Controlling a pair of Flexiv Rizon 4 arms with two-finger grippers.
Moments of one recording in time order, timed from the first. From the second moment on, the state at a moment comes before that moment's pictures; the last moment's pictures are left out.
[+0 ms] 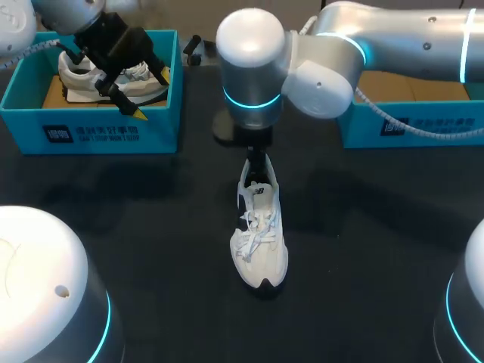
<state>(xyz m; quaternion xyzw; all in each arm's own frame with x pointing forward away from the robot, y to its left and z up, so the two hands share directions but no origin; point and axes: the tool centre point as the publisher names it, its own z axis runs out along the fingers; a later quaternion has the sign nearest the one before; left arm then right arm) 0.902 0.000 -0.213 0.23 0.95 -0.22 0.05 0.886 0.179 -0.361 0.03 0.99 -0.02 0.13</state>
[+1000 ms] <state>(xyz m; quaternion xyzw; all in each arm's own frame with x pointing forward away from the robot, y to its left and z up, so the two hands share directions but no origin) 0.902 0.000 -0.213 0.23 0.95 -0.22 0.05 0.881 0.170 -0.370 0.04 0.99 -0.06 0.08</state>
